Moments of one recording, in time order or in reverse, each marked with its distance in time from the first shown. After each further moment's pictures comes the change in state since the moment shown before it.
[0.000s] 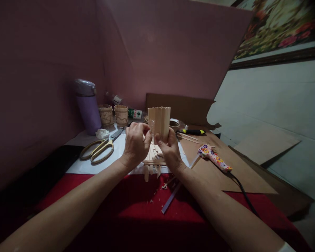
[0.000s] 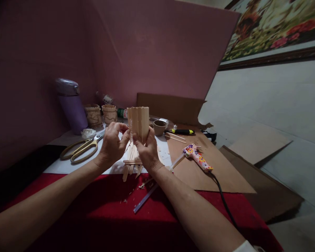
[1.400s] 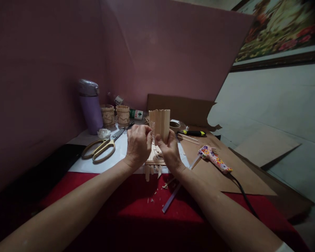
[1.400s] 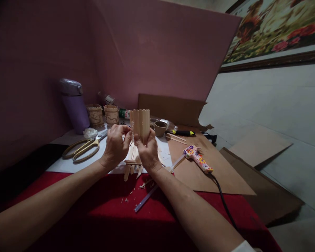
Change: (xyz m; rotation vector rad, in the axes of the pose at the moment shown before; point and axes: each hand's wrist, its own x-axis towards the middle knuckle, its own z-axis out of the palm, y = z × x) left_hand -0.007 -0.001 0.004 0.101 -0.020 -0.022; right_hand 0.000 0.005 0.002 -0.083 0.014 -0.021
